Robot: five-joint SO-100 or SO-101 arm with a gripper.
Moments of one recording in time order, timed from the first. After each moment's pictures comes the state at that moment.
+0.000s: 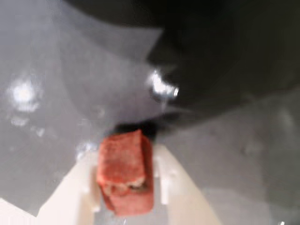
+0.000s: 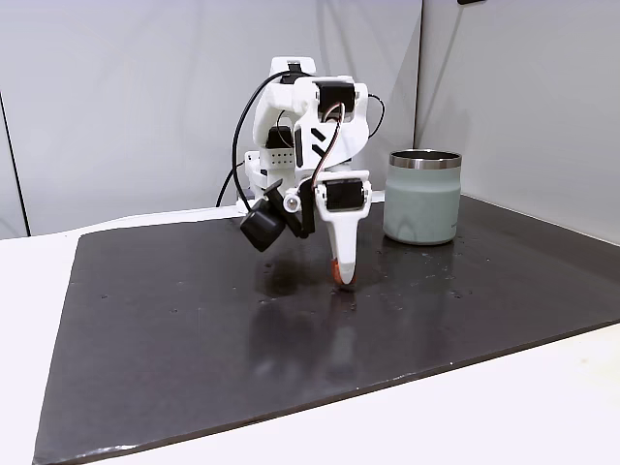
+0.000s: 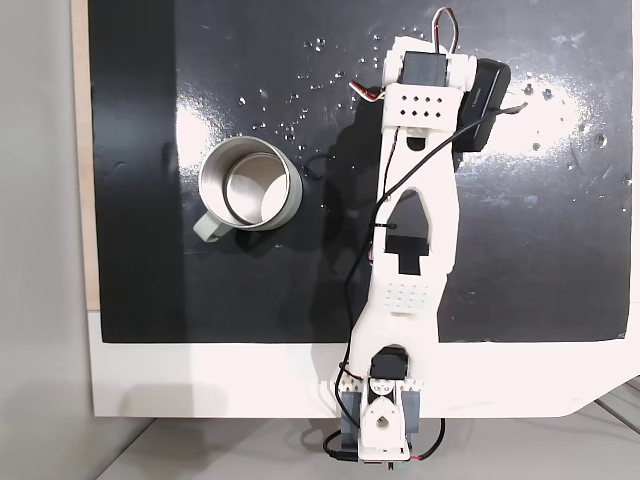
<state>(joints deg) 4.9 49.8 43.9 74.5 11.2</state>
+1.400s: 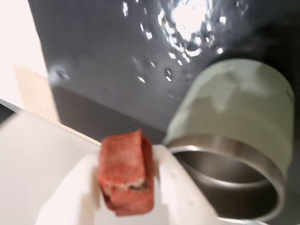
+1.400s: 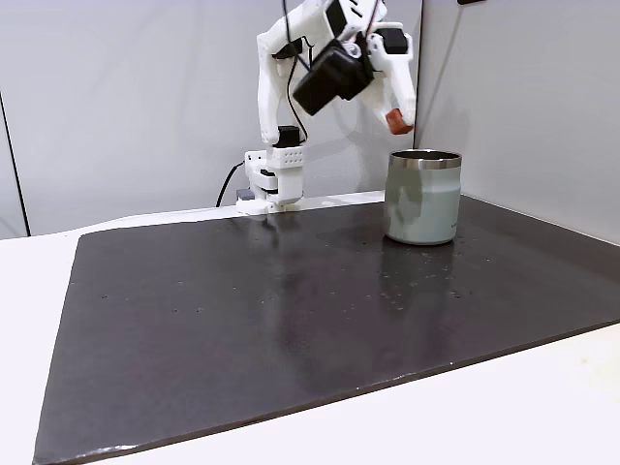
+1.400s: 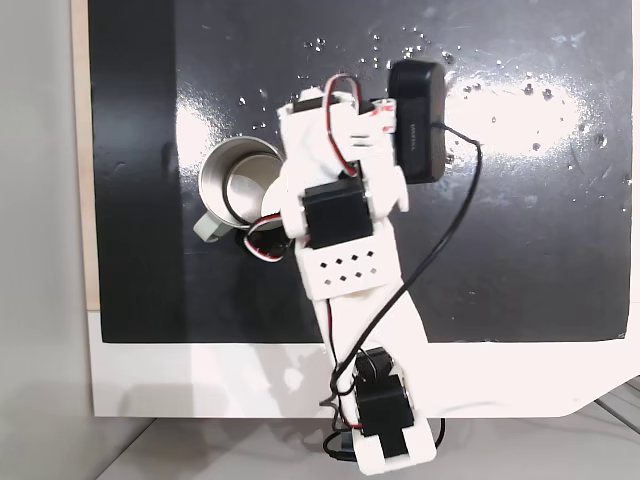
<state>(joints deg) -15.7 103.1 77.9 78.4 1.2</state>
